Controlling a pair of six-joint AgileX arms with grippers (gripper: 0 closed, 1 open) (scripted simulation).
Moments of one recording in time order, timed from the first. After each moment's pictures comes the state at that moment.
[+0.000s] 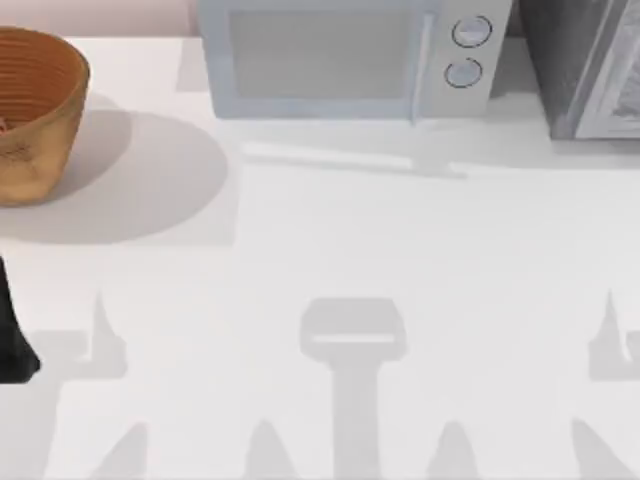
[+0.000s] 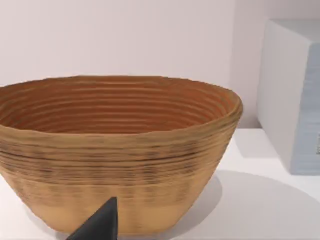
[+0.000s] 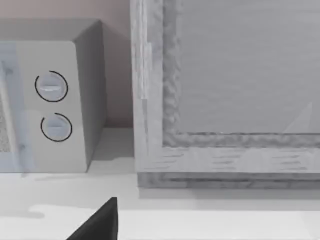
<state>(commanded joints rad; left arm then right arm) 0.00 0.00 0.00 0.00 0.00 0.00 0.00 0.00 0.00 0.00 0.00 0.00</state>
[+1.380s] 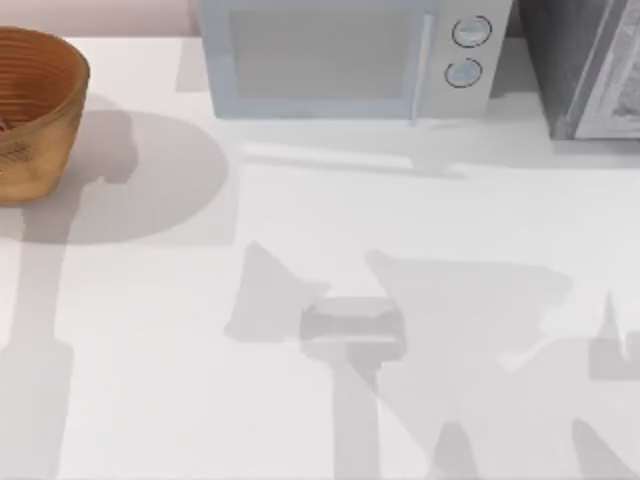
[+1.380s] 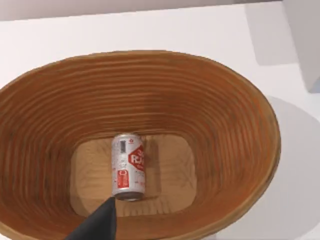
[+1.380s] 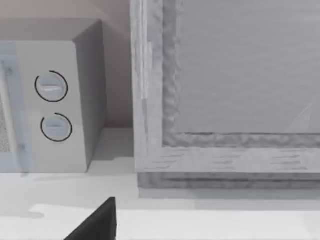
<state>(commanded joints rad) 0.10 1.46 1.55 -0.85 0.12 0.16 0.00 0.00 0.00 0.00 0.00 0.00</state>
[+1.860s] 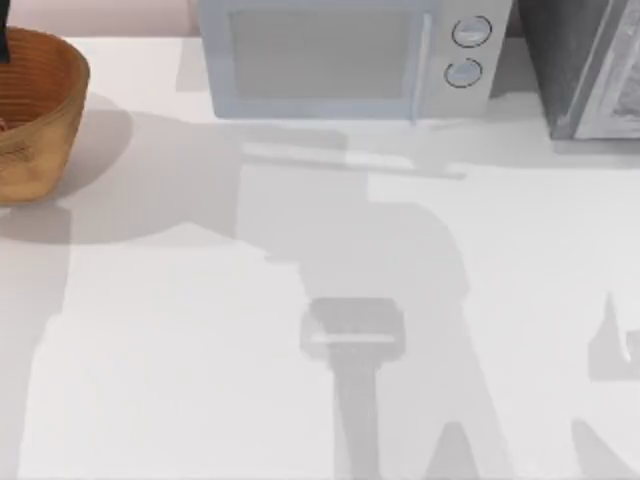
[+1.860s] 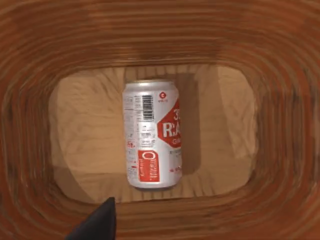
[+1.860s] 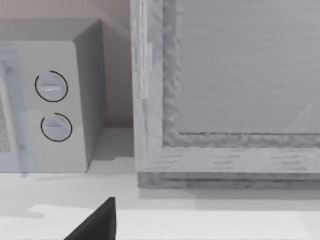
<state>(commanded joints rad) 0.16 2.23 2.26 -1.30 0.15 0.20 0.00 0.00 0.00 0.00 0.00 0.00</state>
